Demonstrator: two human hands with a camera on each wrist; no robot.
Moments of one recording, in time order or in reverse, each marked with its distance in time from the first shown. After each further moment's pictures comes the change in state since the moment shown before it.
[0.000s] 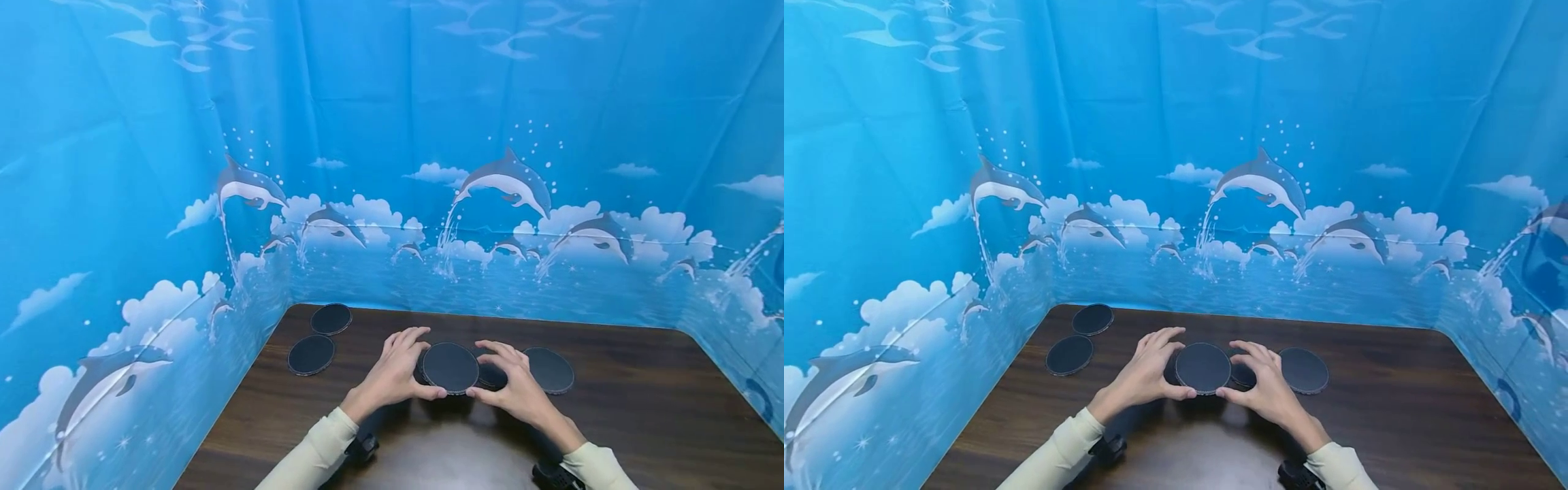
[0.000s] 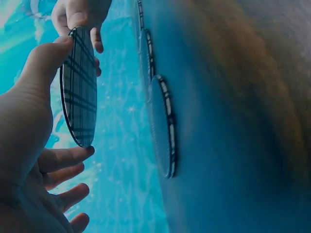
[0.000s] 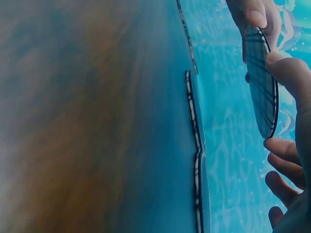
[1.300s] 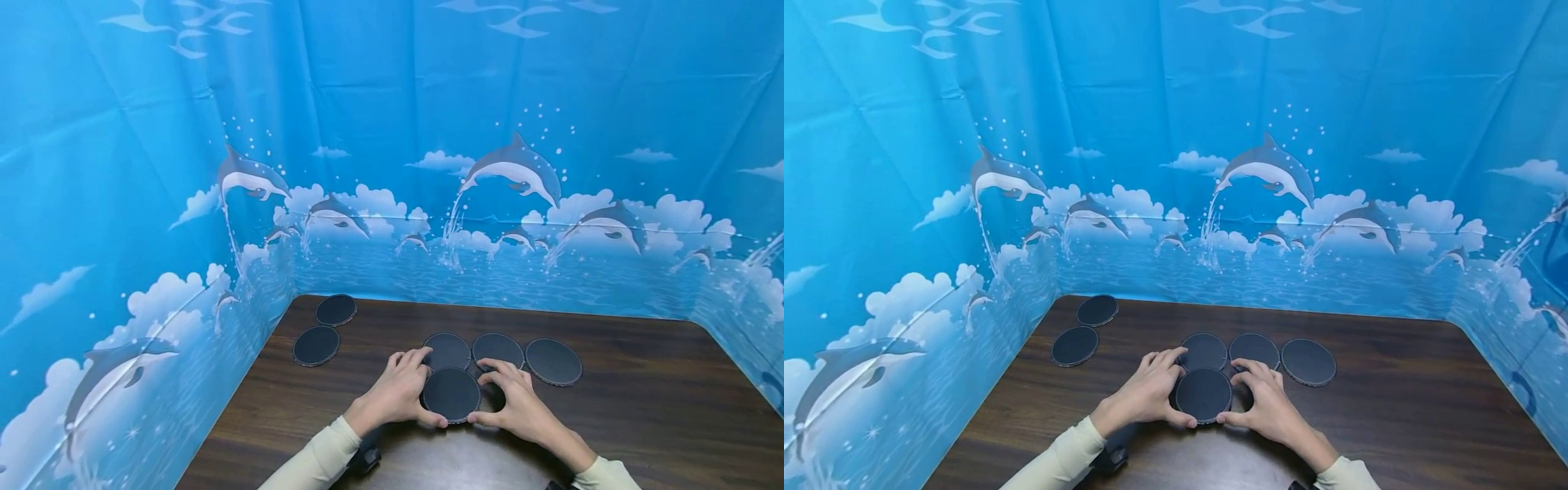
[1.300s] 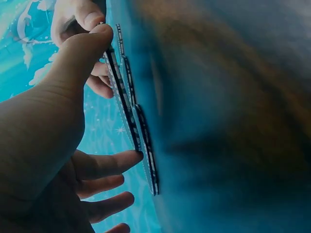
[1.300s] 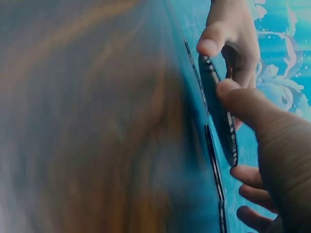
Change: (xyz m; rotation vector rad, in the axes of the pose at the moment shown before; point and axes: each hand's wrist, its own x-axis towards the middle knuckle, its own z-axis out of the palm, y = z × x) left_hand -0.028 0.014 0.010 0.181 -0.250 -0.008; right_hand -0.027 -0.014 0.014 -0.036 -0.137 0.075
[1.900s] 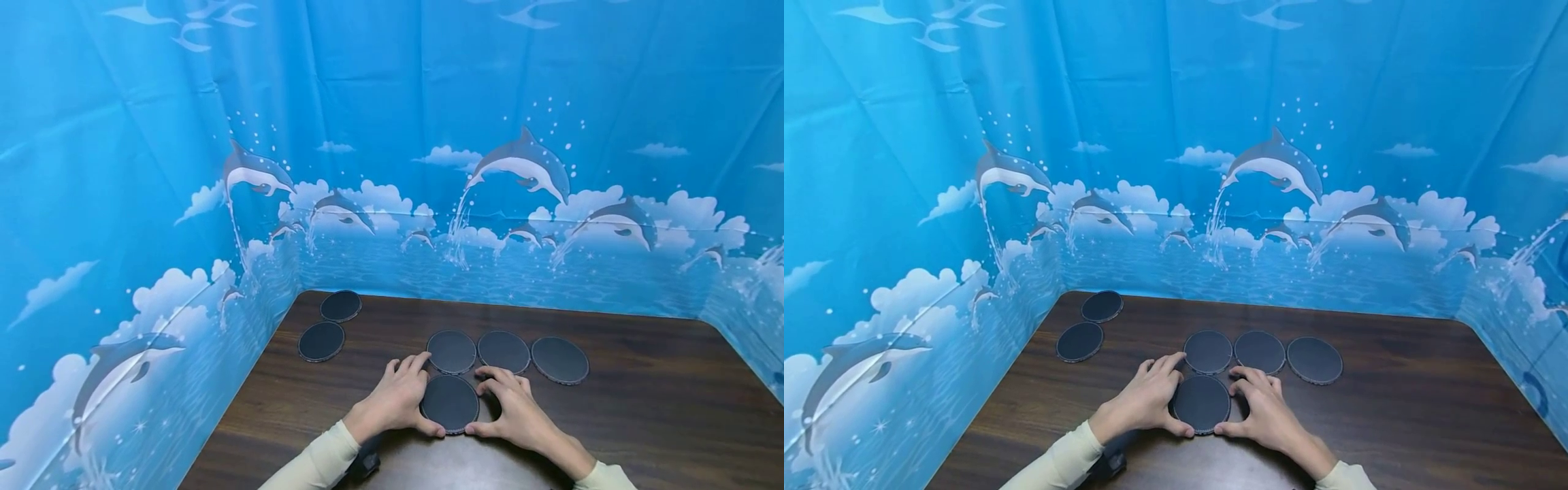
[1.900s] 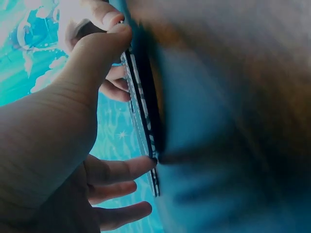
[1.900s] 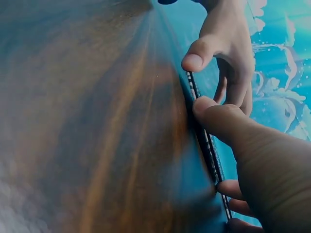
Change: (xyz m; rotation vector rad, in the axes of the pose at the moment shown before) left_hand -0.014 0.002 0.002 0.058 -0.069 -0.032; right_hand -0.004 -0.010 0.014 -0.062 -0.056 0.006
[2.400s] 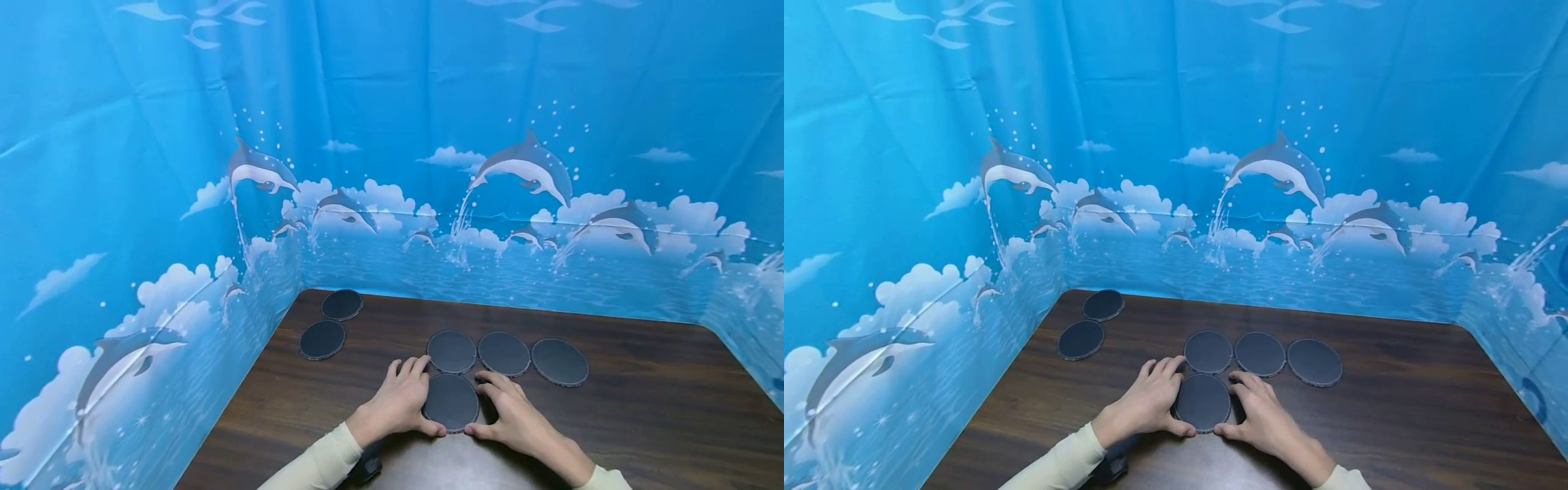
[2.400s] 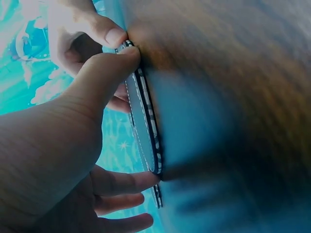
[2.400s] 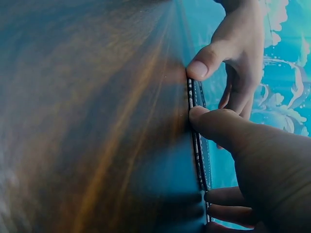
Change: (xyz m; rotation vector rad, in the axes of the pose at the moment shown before) left_hand -0.005 0.012 0.000 0.055 -0.011 -0.045; right_hand -0.001 -0.014 -0.002 -0.071 -0.099 0.029
